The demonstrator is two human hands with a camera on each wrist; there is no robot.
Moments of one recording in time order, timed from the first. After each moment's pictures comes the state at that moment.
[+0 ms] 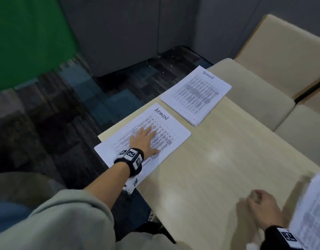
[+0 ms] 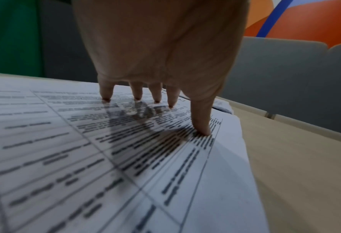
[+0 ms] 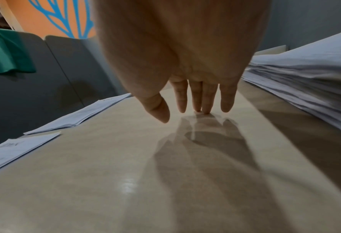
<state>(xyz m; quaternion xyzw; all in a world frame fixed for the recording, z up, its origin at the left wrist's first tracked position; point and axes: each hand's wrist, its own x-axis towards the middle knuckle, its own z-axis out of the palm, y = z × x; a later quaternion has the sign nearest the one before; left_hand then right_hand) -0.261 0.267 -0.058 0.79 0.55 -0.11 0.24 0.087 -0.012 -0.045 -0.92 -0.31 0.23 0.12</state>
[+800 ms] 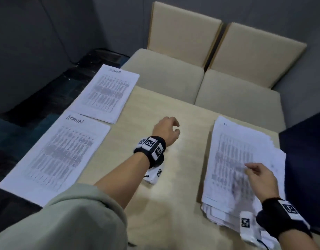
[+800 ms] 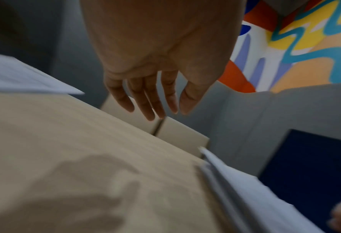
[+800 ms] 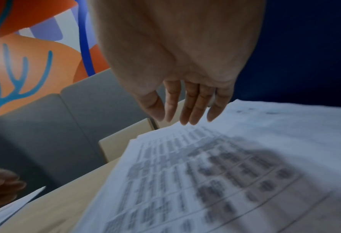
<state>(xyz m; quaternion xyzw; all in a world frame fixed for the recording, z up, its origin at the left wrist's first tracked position) 0.051 0.145 0.029 0.86 0.33 0.07 0.38 0.180 -0.167 0.027 -0.93 -0.08 0.14 0.34</state>
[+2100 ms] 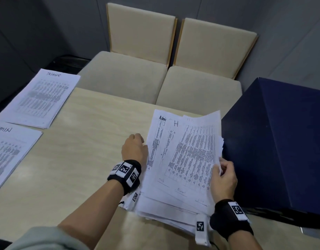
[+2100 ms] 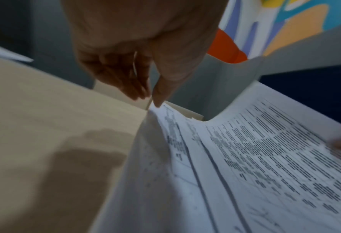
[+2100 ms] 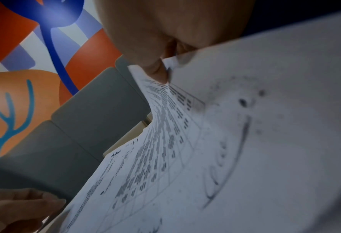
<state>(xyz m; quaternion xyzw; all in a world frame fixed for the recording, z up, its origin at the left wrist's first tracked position) 0.141 -0.023 -0.012 0.86 0.43 0.07 0.27 0.241 -0.278 0.001 -0.86 -0.02 0.02 0.51</state>
